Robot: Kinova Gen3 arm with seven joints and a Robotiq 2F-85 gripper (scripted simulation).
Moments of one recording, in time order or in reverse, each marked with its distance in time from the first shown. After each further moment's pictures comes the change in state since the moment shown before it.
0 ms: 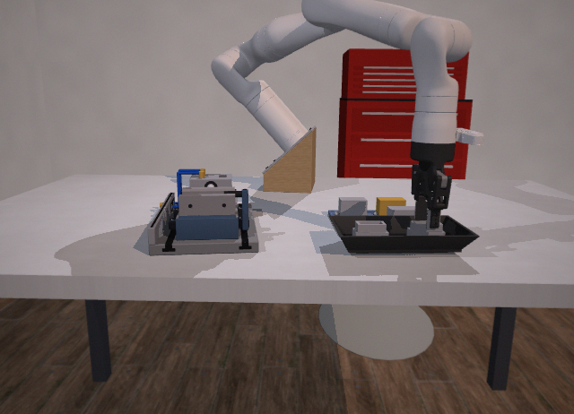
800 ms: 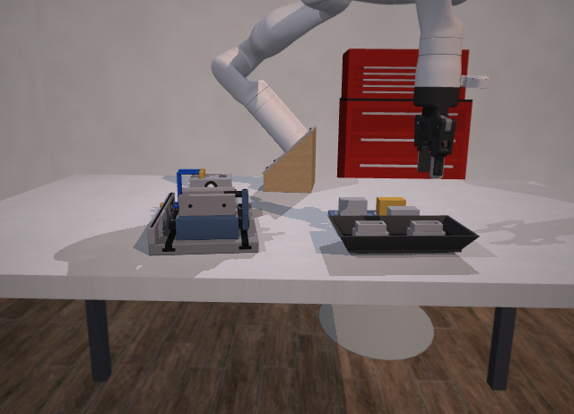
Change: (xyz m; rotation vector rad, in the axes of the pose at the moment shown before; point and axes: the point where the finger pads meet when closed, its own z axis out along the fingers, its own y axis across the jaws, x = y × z) arm -0.001 -0.002 -0.094 0.006 -0.004 0.000
